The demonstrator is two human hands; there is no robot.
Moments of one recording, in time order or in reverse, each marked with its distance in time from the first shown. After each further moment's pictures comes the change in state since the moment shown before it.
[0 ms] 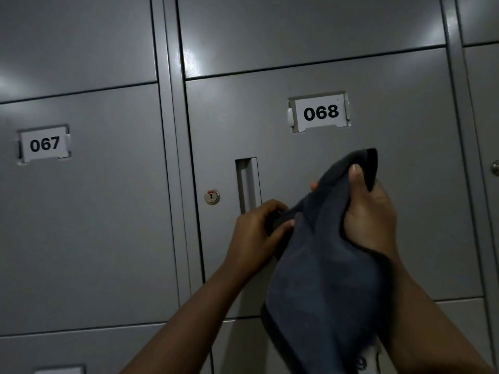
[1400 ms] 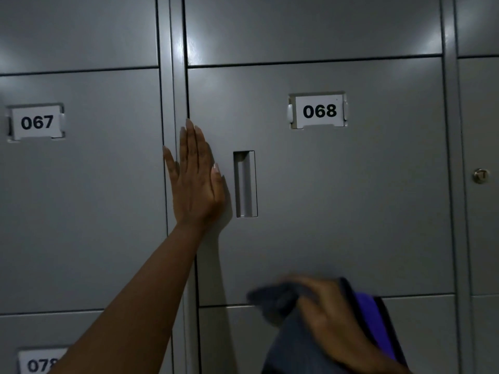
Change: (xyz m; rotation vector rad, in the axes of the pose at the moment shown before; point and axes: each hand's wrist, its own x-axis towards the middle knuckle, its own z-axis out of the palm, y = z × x) left_hand 0.039 -0.043 -0.055 0.815 0.533 0.099; right_hand -0.063 0.066 -0.059 -0.623 -0.908 -0.028
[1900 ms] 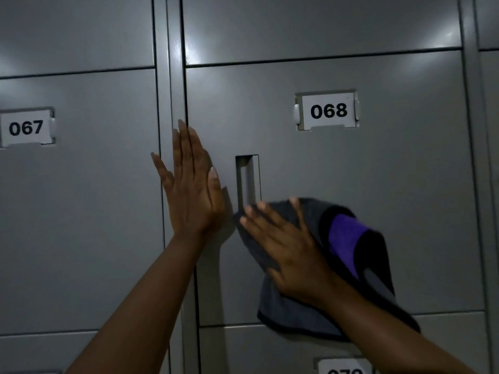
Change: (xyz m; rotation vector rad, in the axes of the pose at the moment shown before) left_hand 0.004 0.000 0.000 -0.008 0.047 -0.029; right_hand 0.099 0.033 -0.003 -0.941 0.206 -0.572
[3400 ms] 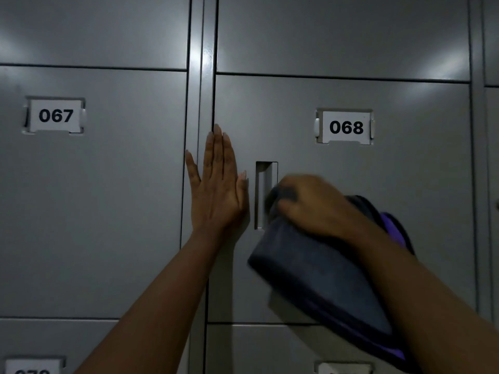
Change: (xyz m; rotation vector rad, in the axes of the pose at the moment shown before) left_hand -0.001 0.001 0.001 0.093 -0.122 0.018; right_hand 0.083 -0.001 -0.090 0.254 -0.385 0.494
